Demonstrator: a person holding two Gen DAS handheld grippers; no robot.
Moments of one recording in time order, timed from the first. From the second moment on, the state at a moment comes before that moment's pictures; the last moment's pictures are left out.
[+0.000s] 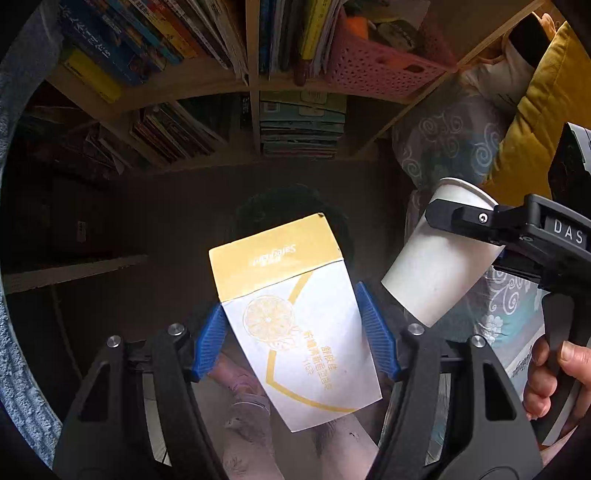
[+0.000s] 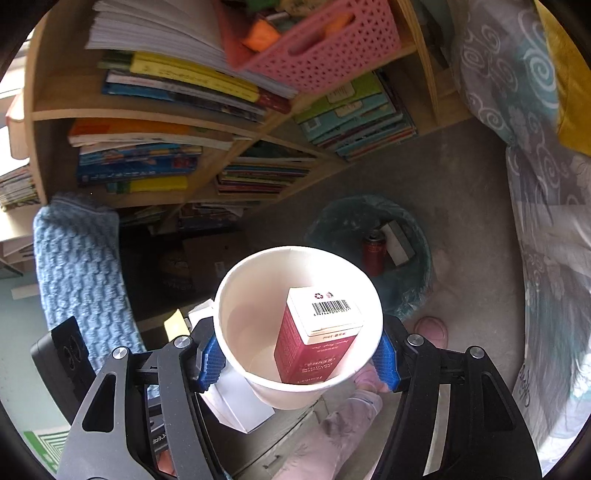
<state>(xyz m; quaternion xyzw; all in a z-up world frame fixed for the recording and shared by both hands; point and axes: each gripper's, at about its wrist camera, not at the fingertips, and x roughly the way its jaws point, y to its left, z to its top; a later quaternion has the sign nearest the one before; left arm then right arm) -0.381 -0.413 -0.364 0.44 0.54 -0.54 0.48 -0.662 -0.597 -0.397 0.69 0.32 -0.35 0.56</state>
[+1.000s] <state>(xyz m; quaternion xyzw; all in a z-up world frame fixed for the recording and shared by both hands) -0.373 -0.416 -0.405 0.45 0.54 -0.53 0.48 -0.668 -0.604 -0.425 0.69 0.32 -0.35 0.55</state>
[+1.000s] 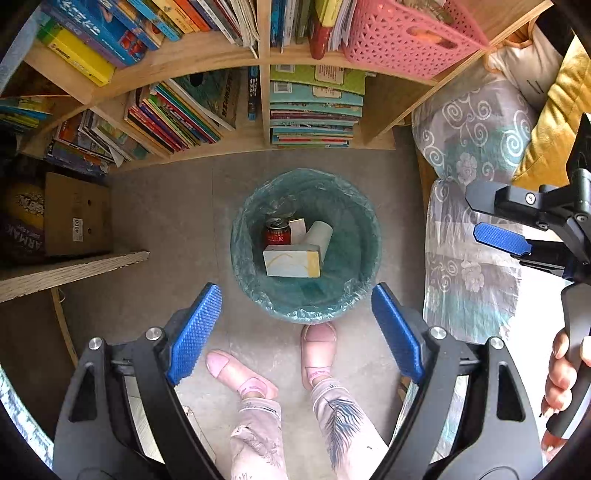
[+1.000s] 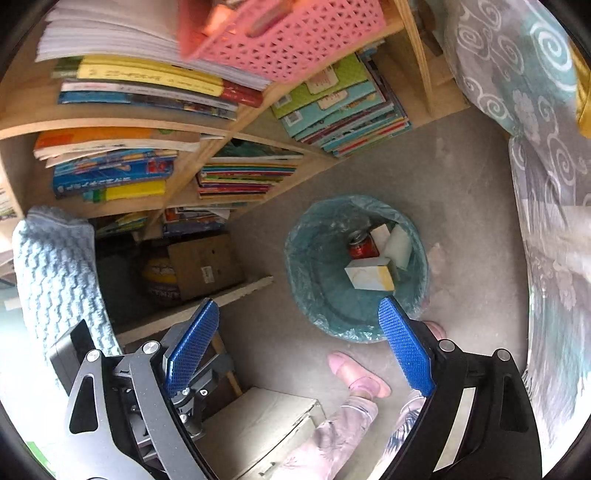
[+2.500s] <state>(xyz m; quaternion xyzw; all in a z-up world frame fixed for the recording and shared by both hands) -0.070 -0.126 -0.048 0.17 0.51 -0.34 0.77 -0.303 -0.511 -0.052 0.40 0.42 -0.01 0.81</state>
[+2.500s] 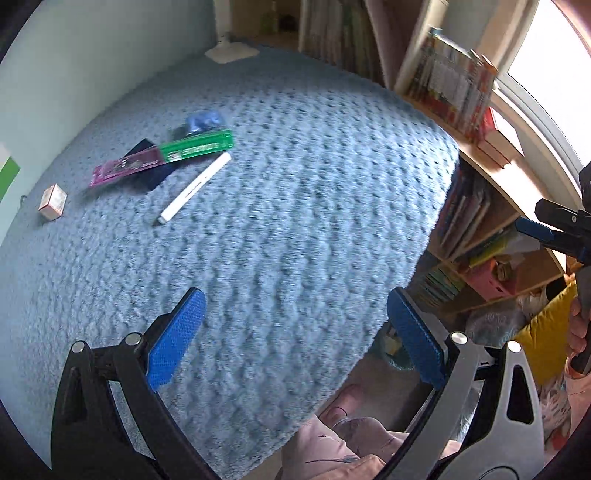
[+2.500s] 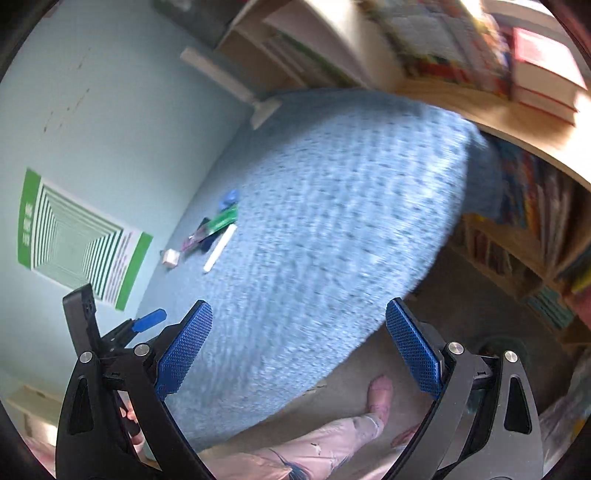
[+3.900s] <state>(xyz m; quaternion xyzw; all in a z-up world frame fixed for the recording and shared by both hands) 0.193 0.059 -0.078 0.07 0.55 -0.12 0.83 0.071 -0.365 -0.078 0.24 0.55 0.11 0.79</state>
